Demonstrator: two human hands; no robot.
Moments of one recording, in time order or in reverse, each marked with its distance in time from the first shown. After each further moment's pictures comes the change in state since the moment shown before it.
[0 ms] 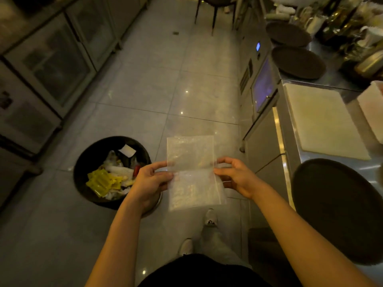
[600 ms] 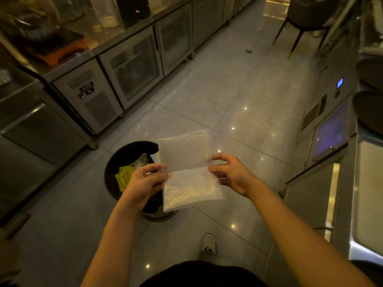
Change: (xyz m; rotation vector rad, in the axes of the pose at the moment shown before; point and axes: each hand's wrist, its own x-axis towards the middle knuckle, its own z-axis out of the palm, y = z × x) left_hand 0.039 0.051 0.006 -0.234 0.457 0.048; right_hand 0.133 -0.109 -0.001 -0.167 -0.428 -0.050
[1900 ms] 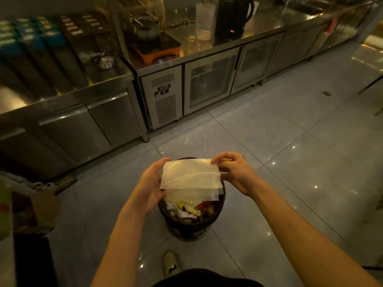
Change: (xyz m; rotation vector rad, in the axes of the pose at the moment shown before) left_hand 0.034 0.064 -0.186 -0.416 0.144 0.075; right_hand 0.160 -0.091 0.210 -0.167 -0.296 -0.105
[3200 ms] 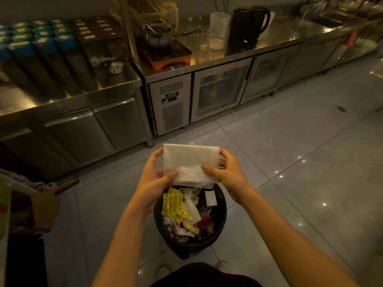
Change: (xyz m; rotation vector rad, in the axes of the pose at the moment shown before) left_hand 0.054 0.024 0.017 0.161 0.049 0.314; right_hand 0.065 -0.018 -0.001 -0.178 0.045 -0.089
